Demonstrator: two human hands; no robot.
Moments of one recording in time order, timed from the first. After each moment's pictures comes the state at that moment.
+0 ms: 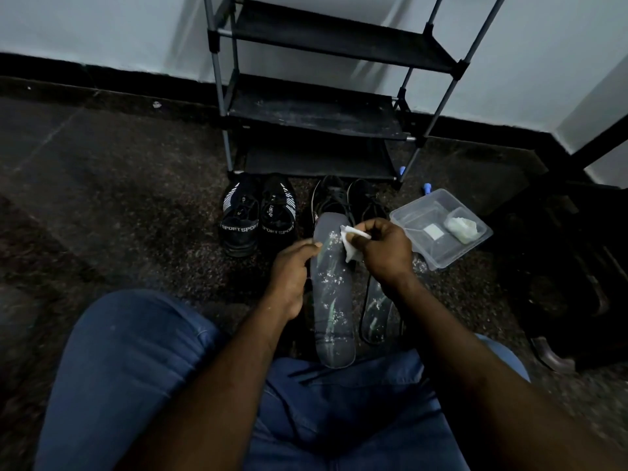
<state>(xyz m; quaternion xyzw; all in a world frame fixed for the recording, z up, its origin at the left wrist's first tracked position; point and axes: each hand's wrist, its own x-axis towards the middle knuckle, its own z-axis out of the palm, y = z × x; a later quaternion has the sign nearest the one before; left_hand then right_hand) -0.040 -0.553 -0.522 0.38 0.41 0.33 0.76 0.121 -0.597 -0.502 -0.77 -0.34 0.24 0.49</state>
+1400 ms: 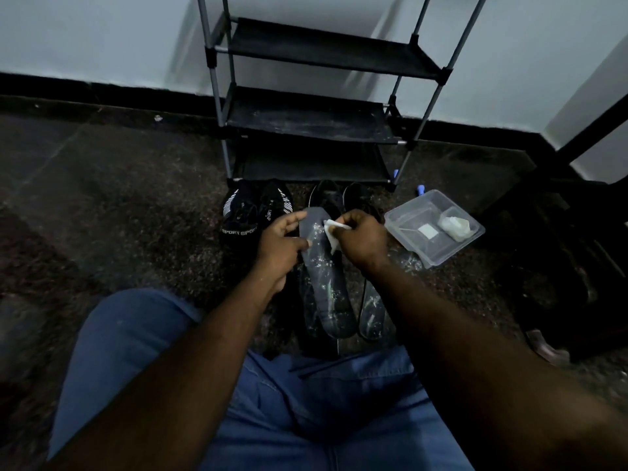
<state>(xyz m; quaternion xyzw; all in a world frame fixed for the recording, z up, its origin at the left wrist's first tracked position) -0.039 -0.514 -0.517 0.48 0.43 0.36 0.68 0.114 -0.575 -0.496 -0.81 -0.38 0.20 0.41</state>
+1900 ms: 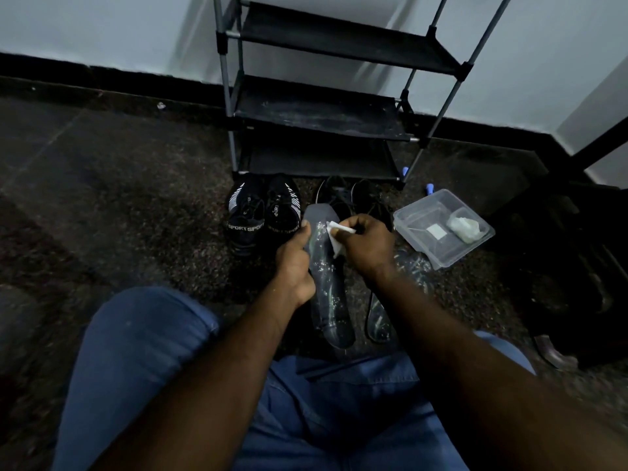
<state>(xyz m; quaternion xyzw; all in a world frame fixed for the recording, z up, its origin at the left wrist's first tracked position) -0.034 -0.532 -0.525 0.20 0.38 0.32 0.84 0.087 -0.573 -0.501 -0.79 -0.34 0.22 0.47</state>
